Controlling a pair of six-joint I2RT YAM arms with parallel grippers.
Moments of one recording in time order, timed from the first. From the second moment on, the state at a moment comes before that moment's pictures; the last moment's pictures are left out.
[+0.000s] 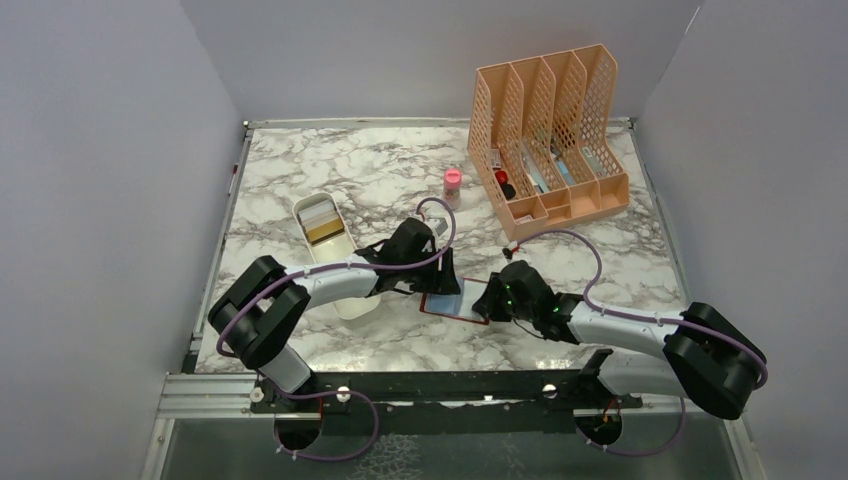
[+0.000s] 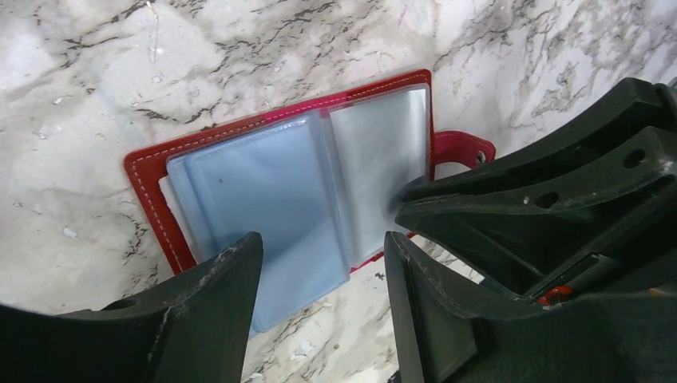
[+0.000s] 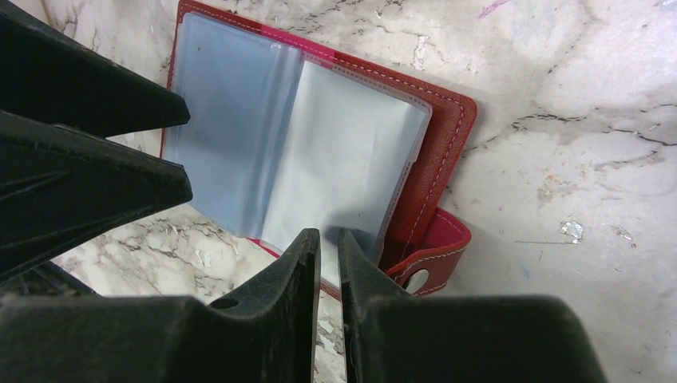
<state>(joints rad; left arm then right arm) -0.78 1.58 0.79 0.00 0.28 -0.62 0.82 1.21 0.36 0.10 0.08 0.81</state>
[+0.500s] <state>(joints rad) -0.78 1.58 0.79 -0.03 0.25 -0.62 0.82 1.20 0.36 0.10 0.08 0.81</state>
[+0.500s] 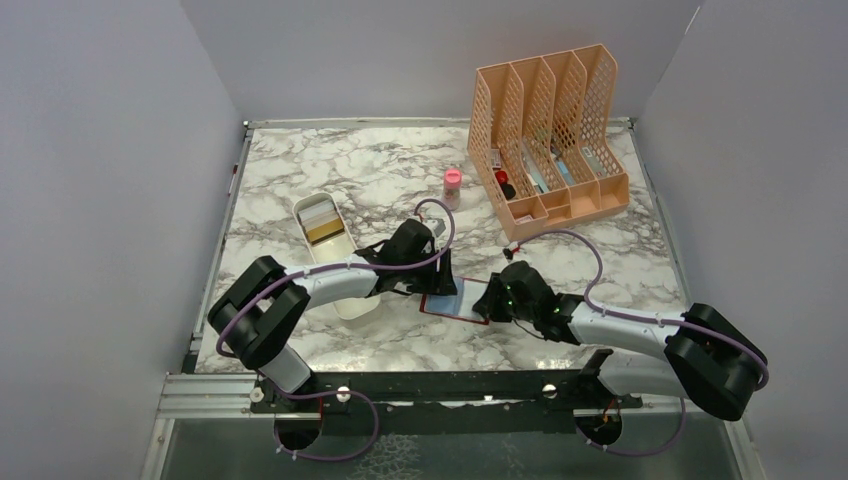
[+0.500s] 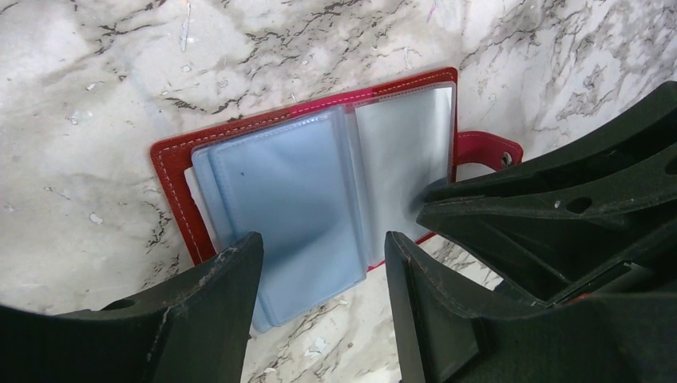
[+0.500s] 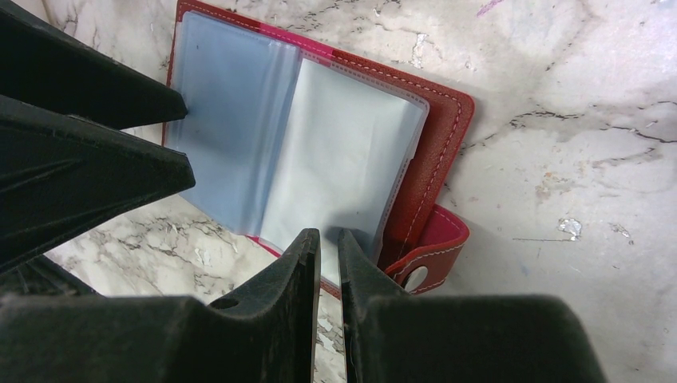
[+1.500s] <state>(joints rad) -0.78 1.56 0.79 -0.10 0.18 -0.60 0.82 1.20 0.36 0.10 0.08 0.81</state>
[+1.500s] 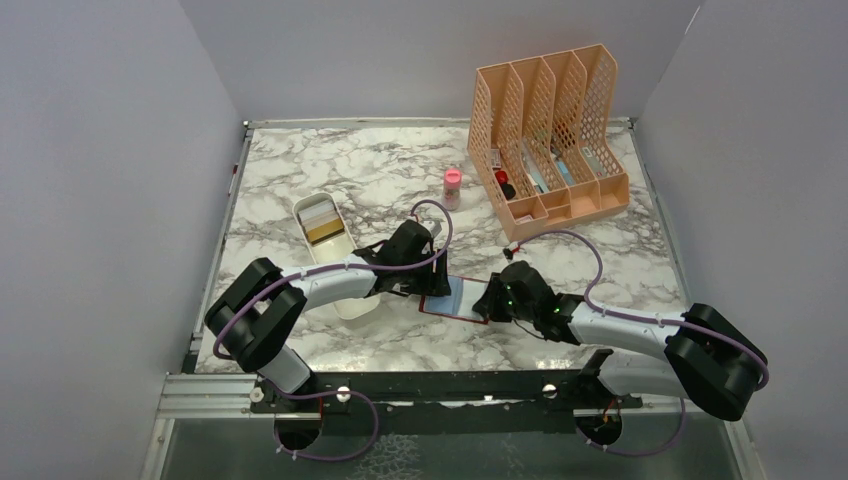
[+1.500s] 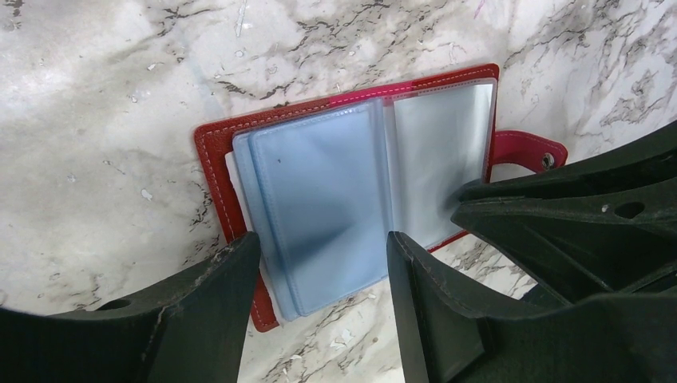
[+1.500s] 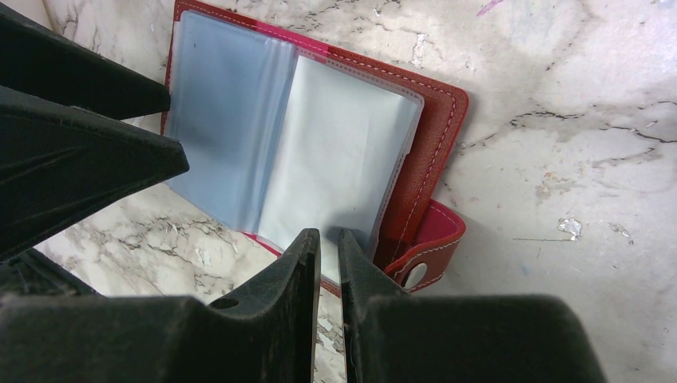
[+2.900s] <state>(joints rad) -0.78 1.53 0.79 -0.05 0.22 -0.63 0.82 1.21 0.36 0.10 0.07 0.81</state>
